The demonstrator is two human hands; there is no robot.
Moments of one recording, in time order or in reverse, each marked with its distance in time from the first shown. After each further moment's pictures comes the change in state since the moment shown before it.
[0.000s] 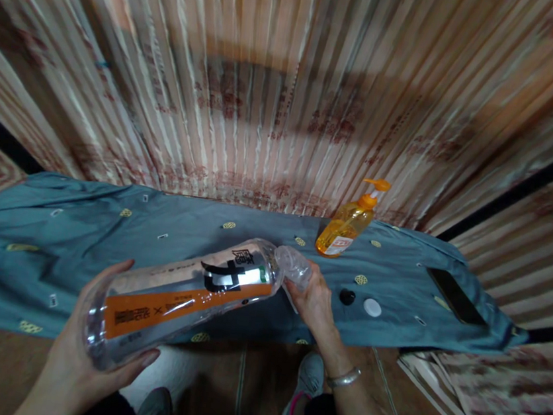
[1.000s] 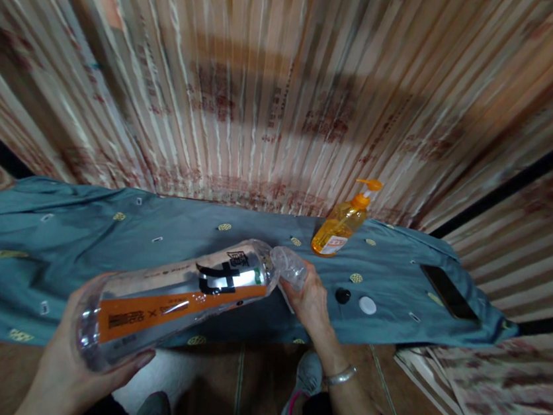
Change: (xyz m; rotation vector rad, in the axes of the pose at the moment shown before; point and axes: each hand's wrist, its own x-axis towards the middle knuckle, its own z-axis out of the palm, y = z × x) left_hand 0.002 -0.013 0.001 0.059 0.033 0.042; right_hand -0.001 0.003 0.001 -0.014 0.004 0.002
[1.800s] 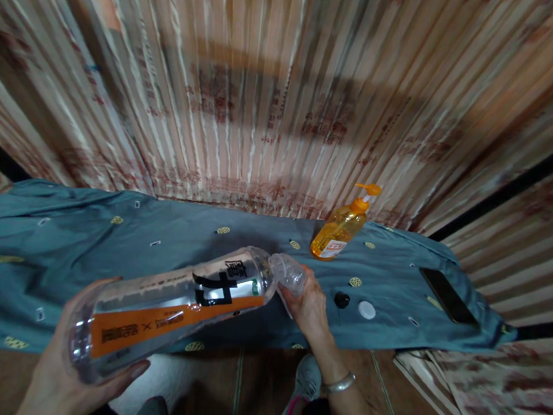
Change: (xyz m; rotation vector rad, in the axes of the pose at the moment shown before) left_hand -0.002 -0.005 0.001 -0.031 0.025 -0.037; right_hand -0.001 -0.005 -0.005 0.071 -0.042 0.030
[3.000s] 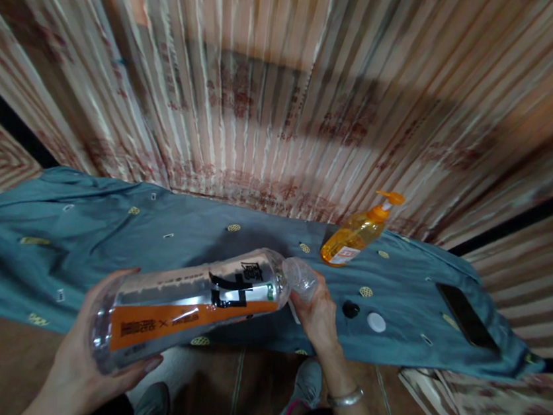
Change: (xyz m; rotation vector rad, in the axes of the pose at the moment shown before) left_hand -0.004 0.017 0.007 -0.083 0.016 -0.077; right_hand -0.001 0.004 -0.002 0.027 0.003 -0.015
